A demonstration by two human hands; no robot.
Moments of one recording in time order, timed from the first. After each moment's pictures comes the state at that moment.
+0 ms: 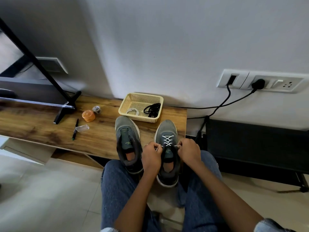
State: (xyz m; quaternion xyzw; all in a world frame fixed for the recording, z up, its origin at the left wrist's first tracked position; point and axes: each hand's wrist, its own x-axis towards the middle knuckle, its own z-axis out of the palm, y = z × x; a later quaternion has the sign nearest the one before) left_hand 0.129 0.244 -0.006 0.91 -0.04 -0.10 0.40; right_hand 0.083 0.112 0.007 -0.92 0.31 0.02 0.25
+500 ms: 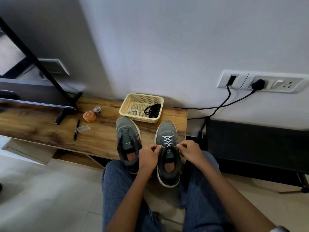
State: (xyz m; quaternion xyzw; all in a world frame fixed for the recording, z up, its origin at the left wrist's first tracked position) left_hand 0.139 0.258 -0.004 0.89 -0.07 -0.15 0.42; right_hand 0.077 0.100 0.012 -0.87 0.29 0.05 0.40
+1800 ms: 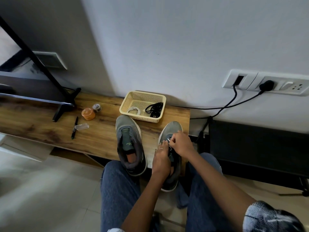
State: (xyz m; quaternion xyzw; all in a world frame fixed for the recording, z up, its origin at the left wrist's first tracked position) left_hand 0.124 0.230 -0.025 0.90 -0.24 -0.16 0.33; right_hand 0.131 0.110 -0.002 -0.94 0.19 0.05 0.27
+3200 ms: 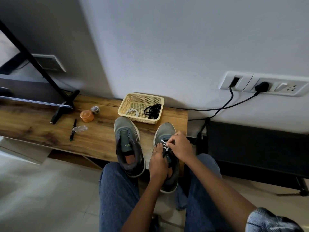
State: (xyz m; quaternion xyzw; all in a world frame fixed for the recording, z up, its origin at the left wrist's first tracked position) left_hand 0.117 0.231 -0.030 0.91 -0.13 -0.15 0.38; right_hand 0.121 0.111 -0.013 -0.92 0.22 -0.01 0.33
